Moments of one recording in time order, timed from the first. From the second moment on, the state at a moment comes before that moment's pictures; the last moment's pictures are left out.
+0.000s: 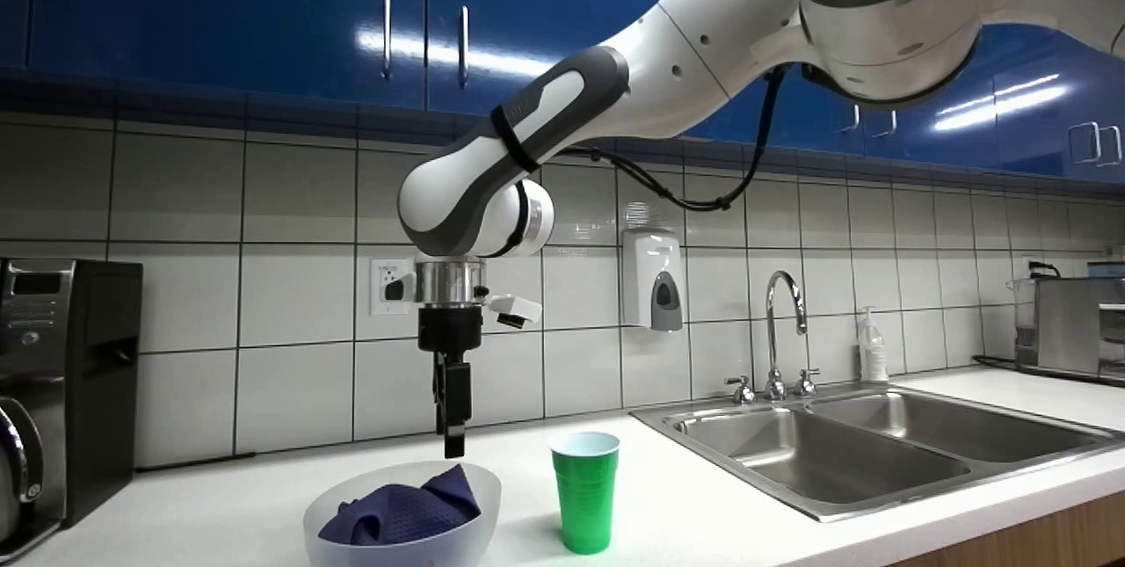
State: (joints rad) arm 0.34 0.71 0.27 -1.42 -0.20 2.11 -0.98
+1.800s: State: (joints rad) arm 0.17 0.35 0.21 -1.88 -0.18 2.16 -0.76
